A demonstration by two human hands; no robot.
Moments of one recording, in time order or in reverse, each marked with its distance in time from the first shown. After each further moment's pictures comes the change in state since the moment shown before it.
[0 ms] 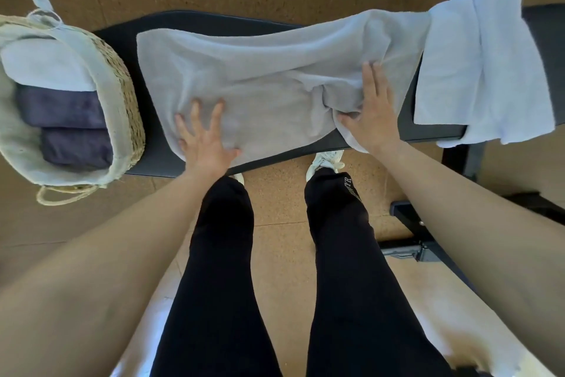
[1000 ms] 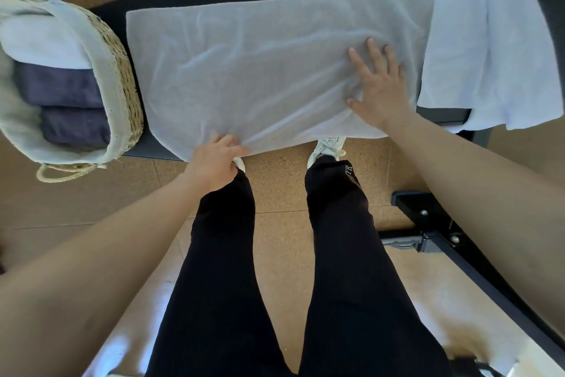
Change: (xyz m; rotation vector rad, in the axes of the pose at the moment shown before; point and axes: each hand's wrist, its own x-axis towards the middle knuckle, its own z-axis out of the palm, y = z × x) left_hand -0.041 -0.015 0.011 0.270 -0.263 0.410; right_hand 0.018 0.014 -0.016 -0.383 -0.235 -0.082
